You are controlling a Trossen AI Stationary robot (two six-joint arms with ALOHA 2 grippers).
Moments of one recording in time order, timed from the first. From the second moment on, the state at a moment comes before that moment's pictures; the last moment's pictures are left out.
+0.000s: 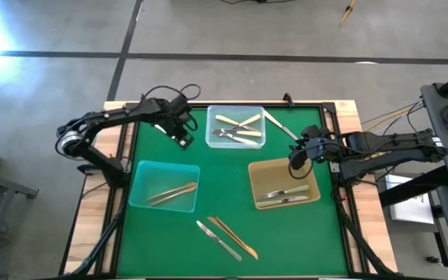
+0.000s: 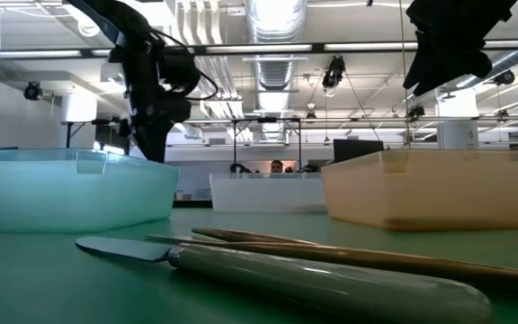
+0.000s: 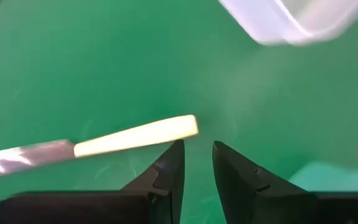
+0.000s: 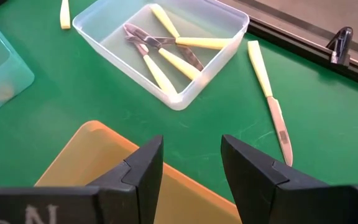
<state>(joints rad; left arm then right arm) 0.60 1.51 1.06 -0.85 0.05 -0.16 0.05 0.89 0.85 -0.88 0.52 0.79</state>
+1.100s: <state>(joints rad) 0.58 1.76 1.09 -0.83 -0.04 0.79 0.05 0.89 0.85 -0.88 0.52 0.79</state>
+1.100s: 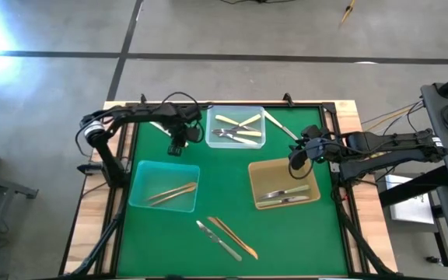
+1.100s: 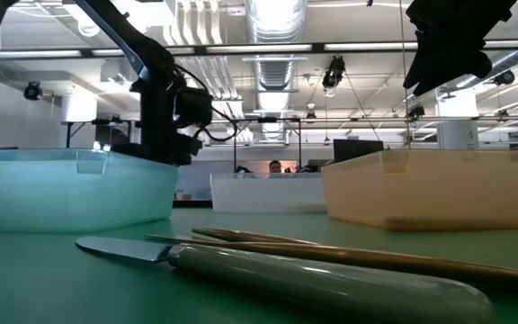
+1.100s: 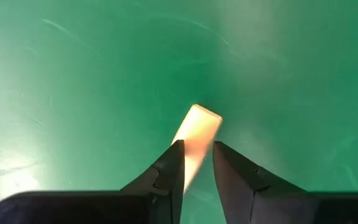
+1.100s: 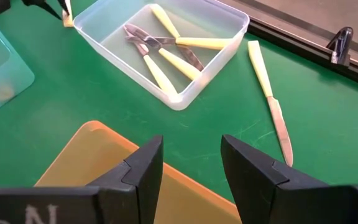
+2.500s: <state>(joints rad) 0.64 1.91 1.15 -0.75 -0.04 0.74 0.05 0.89 0.85 -0.88 0.52 0.79</state>
